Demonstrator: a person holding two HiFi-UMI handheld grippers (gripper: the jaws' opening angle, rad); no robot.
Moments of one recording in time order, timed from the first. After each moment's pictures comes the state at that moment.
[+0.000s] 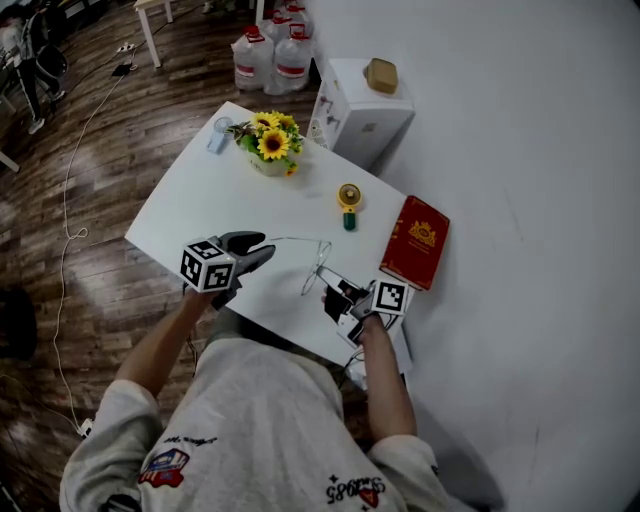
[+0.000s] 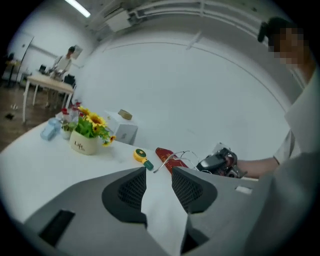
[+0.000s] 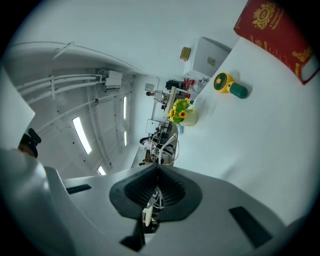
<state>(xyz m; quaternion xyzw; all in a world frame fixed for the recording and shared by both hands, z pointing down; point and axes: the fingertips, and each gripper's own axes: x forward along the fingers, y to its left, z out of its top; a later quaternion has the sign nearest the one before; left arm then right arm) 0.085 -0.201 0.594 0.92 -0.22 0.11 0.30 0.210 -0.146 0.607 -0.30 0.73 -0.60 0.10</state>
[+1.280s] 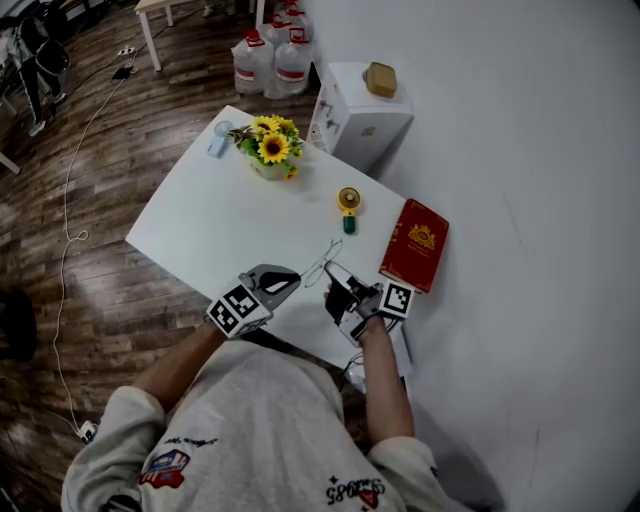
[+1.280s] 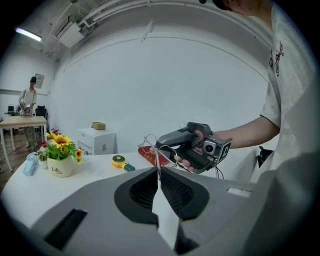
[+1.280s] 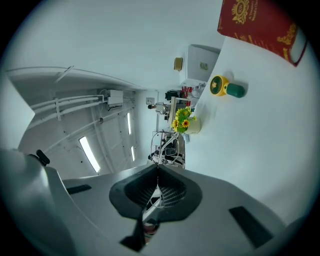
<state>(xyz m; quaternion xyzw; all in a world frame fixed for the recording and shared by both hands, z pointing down) 0.153 -0.121 0.581 0.97 -0.16 0.16 0.12 0.221 -0.159 0.584 -0.28 0.70 -0.62 0.22</state>
